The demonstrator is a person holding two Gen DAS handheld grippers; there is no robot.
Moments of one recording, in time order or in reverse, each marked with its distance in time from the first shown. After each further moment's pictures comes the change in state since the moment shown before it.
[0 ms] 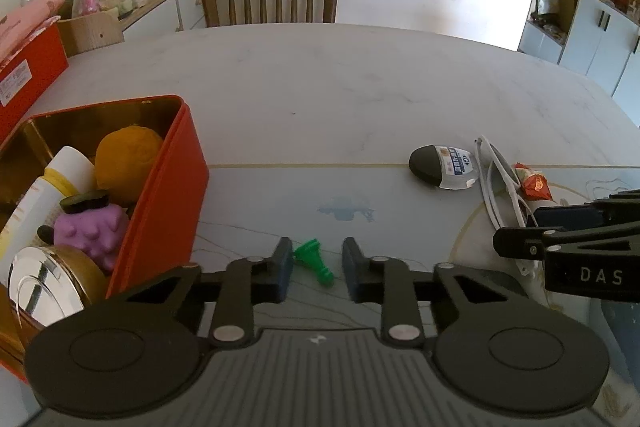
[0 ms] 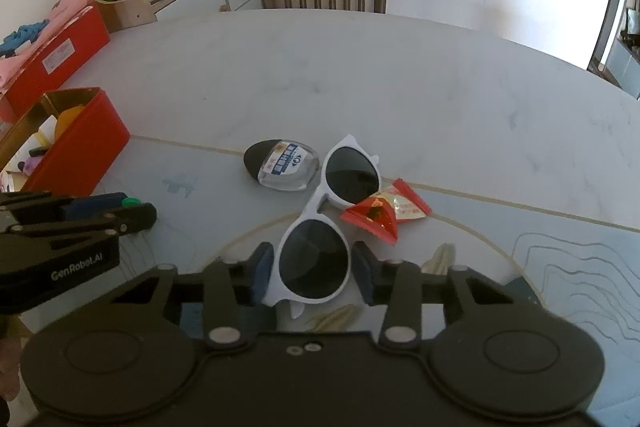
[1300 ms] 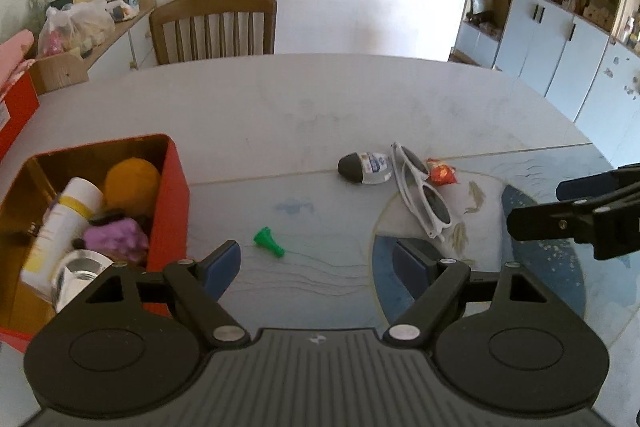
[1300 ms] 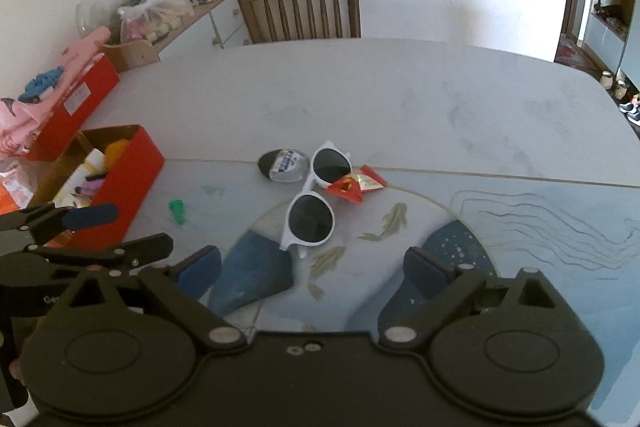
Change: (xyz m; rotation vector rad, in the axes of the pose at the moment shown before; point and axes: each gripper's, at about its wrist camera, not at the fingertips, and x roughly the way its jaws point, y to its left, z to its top) left arm -0.070 0.001 -0.009 0.099 -0.043 -0.159; right arm -0.085 -0.007 -0.018 0.115 -0.036 0.010
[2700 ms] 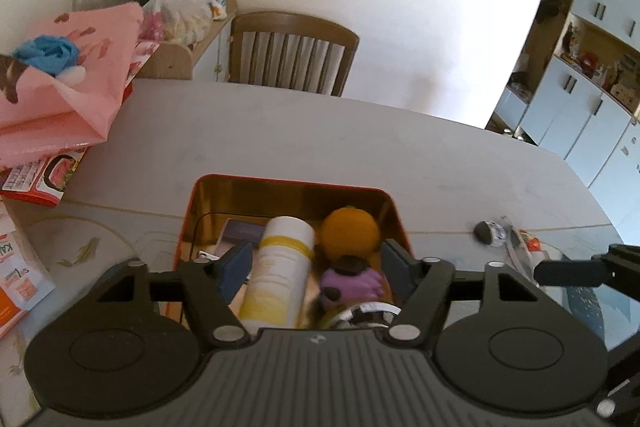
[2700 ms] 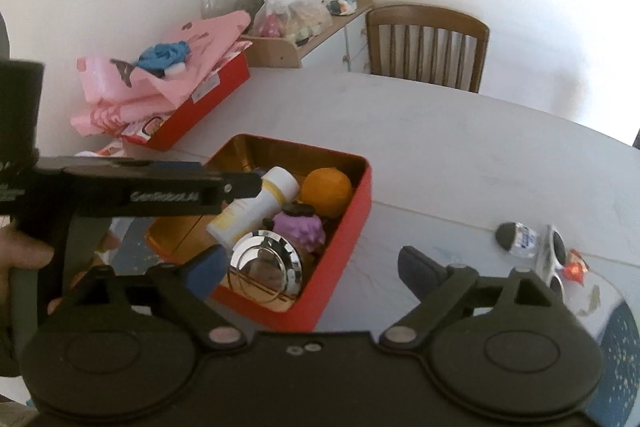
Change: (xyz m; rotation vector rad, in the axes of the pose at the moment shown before) left arm -0.058 0.188 0.018 -0.172 -0.079 -0.011; right arm 0.008 0.211 0.020 -0.184 -0.069 0.130
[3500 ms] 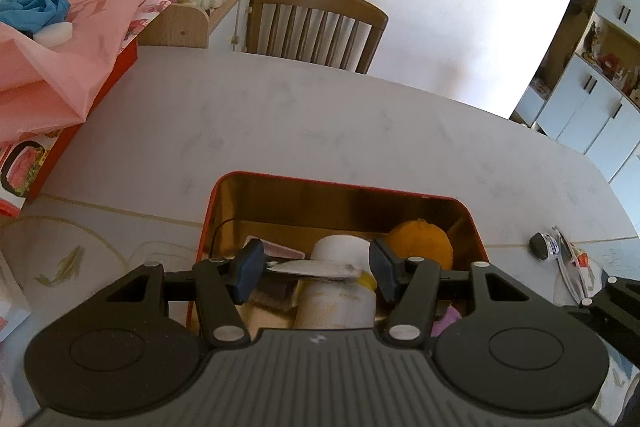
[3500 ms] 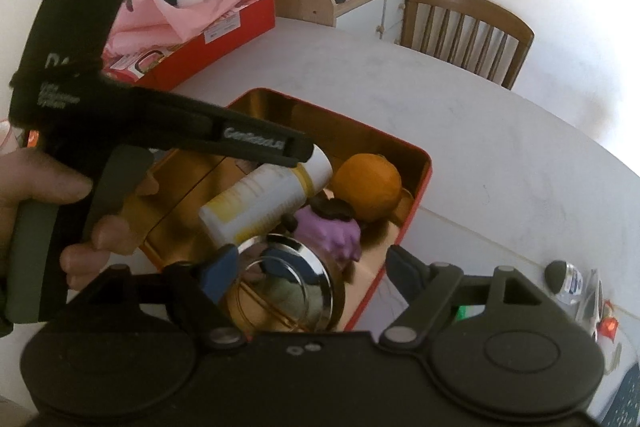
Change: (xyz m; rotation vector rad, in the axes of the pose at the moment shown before) left arm 0.071 0.042 0.011 -0.056 0.069 0.017; right arm 0.080 0.040 0.009 -0.174 0.115 -0.029
